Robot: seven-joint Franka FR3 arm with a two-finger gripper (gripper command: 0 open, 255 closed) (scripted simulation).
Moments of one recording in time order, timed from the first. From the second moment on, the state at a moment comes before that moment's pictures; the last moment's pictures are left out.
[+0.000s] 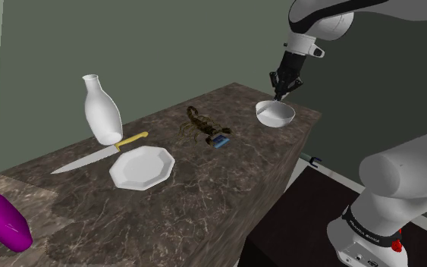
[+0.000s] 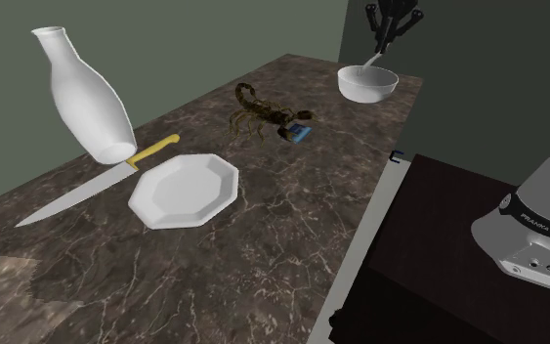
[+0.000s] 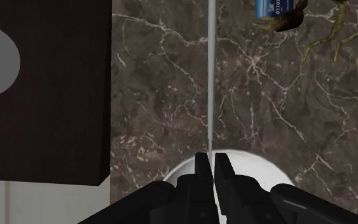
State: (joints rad) arm -0.66 -0.35 0.27 -2.25 0.29 1.85 1.02
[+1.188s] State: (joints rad) arm -0.83 0.01 0.06 -1.86 0.16 1.76 0.71
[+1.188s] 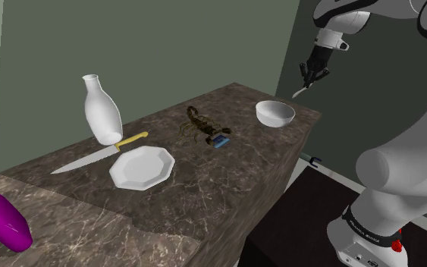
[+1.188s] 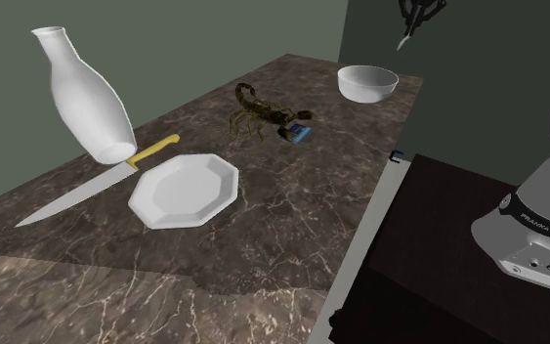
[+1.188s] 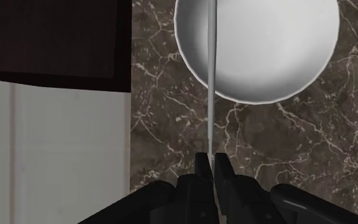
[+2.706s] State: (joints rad) arm -0.83 0.12 0.06 -2.02 0.17 2.03 0.66
